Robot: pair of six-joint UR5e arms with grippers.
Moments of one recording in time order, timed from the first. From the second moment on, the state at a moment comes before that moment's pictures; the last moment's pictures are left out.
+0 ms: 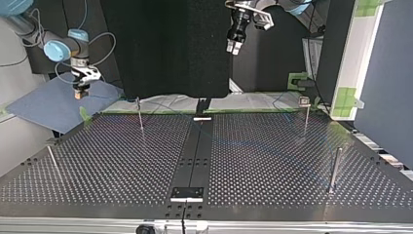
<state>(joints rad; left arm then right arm) -0.63 -1.90 -2.50 -1.88 -1.92 -1.93 1.45 -0.71 1.72 -0.86 1.32 1.86</state>
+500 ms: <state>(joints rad) -0.63 -1.90 -2.50 -1.87 -1.92 -1.94 1.59 -0.85 1.71 -0.79 1.33 1.88</state>
